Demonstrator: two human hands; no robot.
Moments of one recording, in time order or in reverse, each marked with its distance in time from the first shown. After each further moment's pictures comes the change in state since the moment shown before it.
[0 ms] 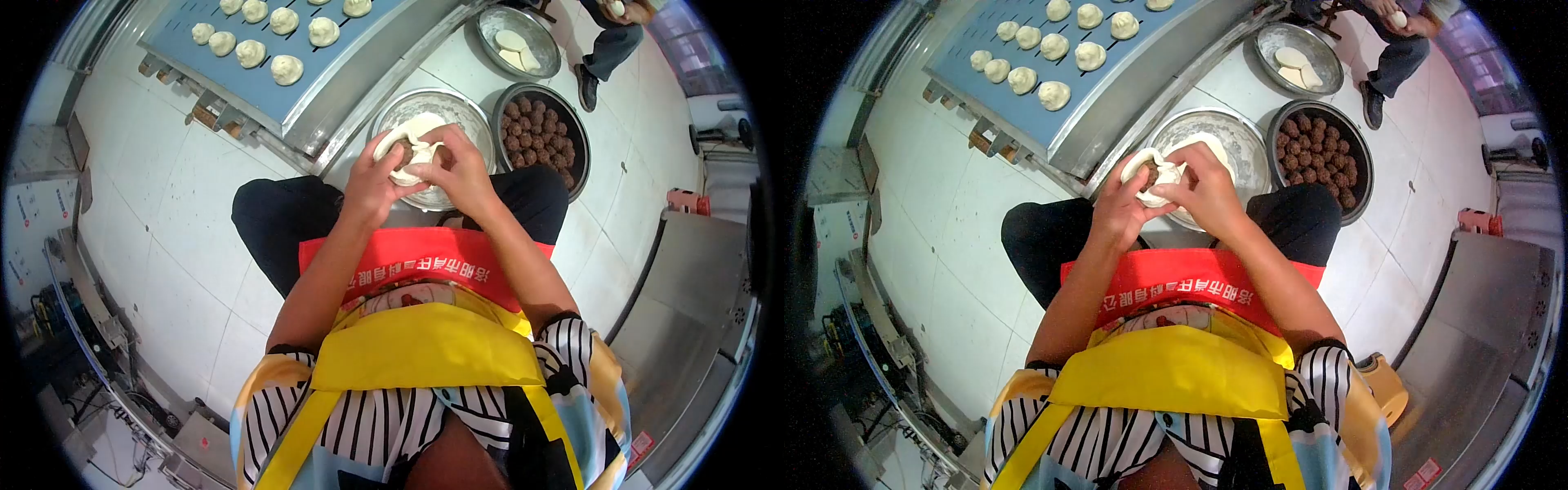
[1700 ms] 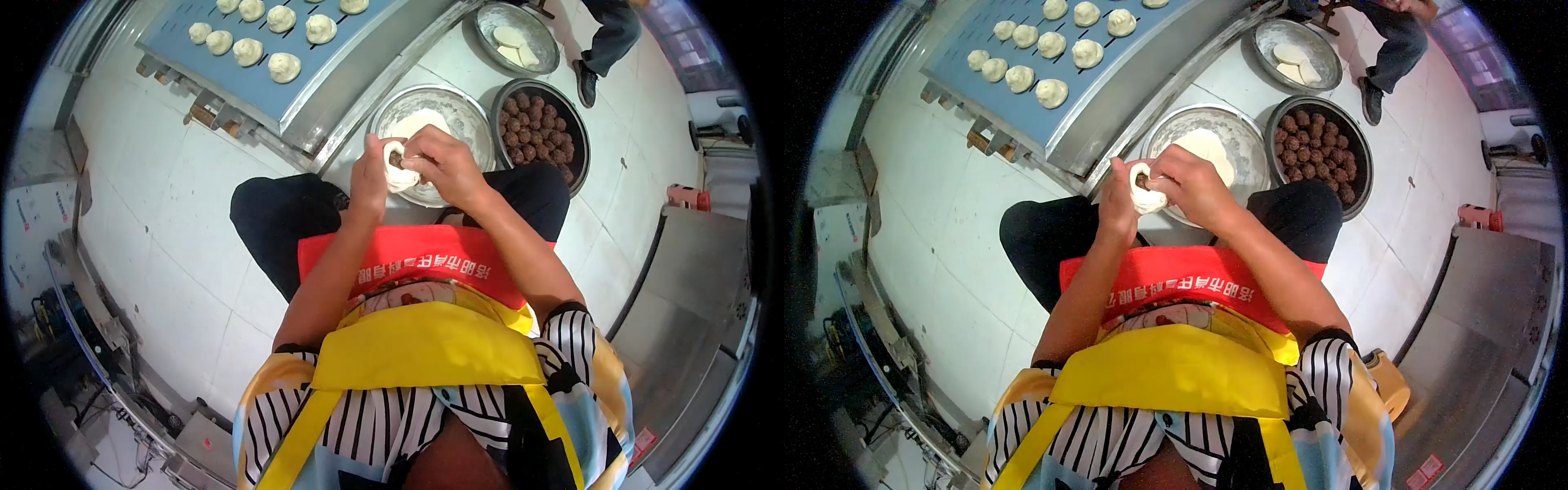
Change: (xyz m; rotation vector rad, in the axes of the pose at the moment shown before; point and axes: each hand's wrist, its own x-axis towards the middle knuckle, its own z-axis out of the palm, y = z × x) left_hand 0.014 -0.021 -0.008 0.308 0.118 0.213; right_hand 0.011 0.014 0.004 -0.137 -0.124 -0.373
